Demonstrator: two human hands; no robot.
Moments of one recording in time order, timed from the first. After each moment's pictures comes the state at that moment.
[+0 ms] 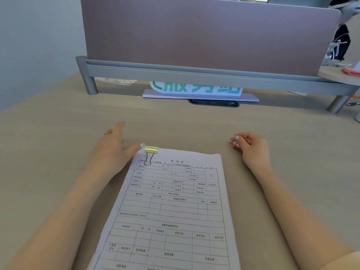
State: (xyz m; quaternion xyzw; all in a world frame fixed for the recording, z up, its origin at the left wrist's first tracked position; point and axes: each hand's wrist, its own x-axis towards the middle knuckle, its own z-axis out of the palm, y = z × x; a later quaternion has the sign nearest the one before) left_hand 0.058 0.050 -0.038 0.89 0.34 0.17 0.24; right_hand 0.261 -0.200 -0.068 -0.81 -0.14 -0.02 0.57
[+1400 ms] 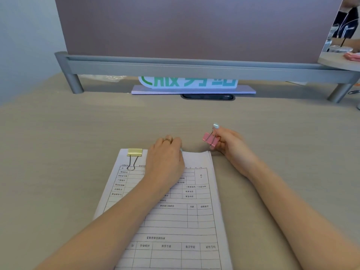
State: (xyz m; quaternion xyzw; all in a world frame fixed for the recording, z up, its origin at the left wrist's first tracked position) left_hand 0.139 -0.042 -0.075 0.95 0.17 0.22 0.14; right_hand 0.252 -0.177 -0.058 -0.67 -0.22 0.23 0.67
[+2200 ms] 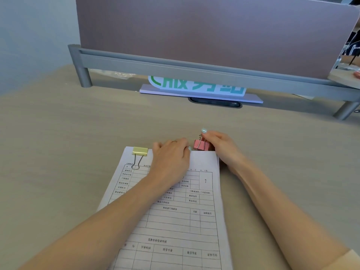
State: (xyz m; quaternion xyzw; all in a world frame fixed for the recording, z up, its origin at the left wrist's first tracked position) left_hand 0.145 -0.038 -0.072 0.93 0.17 0.23 0.24; right_hand 0.247 -0.145 -0.048 -0.78 -0.28 0.18 0.53
